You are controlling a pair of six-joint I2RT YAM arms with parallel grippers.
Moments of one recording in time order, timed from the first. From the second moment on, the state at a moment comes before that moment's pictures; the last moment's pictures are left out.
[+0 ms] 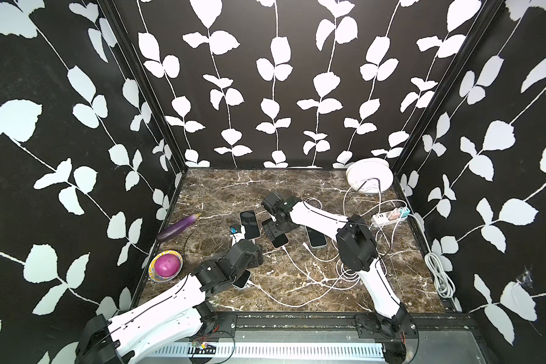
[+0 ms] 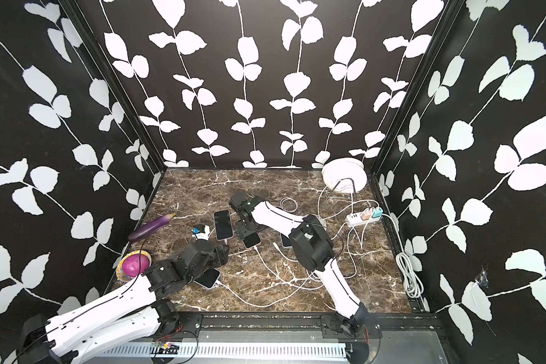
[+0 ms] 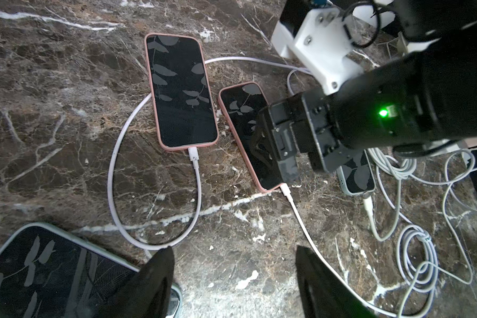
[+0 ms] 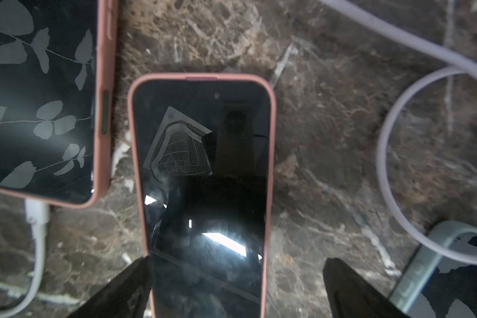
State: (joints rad) left arm -0.87 0.82 0.54 -0.48 -0.36 -0.84; right arm 0.86 2.31 1.95 -0.96 0.06 0.29
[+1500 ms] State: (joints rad) left arm -0.87 0.91 0.47 -0.32 -0.27 -0.84; right arm 0.85 2.39 2.04 -1.02 0.04 0.34
